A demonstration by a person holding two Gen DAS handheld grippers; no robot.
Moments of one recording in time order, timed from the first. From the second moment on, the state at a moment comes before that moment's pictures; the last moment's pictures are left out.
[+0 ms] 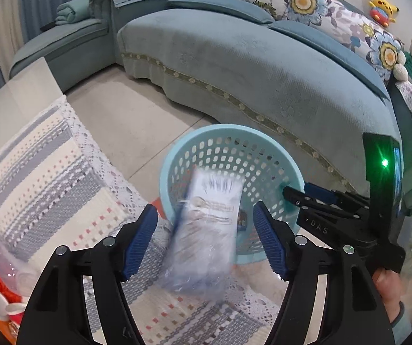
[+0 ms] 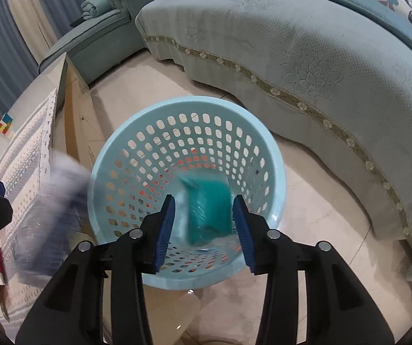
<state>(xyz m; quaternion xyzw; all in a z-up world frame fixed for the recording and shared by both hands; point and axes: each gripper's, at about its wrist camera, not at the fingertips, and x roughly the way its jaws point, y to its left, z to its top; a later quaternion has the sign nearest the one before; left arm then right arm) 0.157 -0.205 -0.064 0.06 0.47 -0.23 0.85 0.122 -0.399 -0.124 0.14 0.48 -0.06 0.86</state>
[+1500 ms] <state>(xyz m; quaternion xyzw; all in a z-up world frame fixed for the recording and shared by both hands) 0.015 0.138 0.008 -0.11 0.35 -0.02 0.93 0.027 -0.076 -0.018 -0.05 0.37 0.24 0.90</state>
